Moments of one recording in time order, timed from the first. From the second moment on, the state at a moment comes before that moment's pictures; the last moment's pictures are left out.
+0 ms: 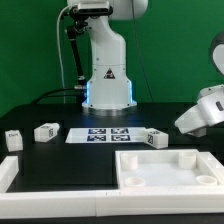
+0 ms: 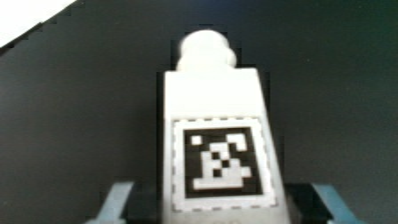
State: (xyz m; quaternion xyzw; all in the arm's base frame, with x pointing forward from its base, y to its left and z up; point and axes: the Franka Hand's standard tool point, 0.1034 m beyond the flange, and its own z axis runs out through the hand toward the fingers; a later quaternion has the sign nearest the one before) arm 0.303 0.213 0.005 0.87 0.24 -0.43 0.08
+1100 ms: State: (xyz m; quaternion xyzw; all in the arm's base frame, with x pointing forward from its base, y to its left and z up) arm 0.360 0.153 0.115 0.86 0.23 -0.45 0.07
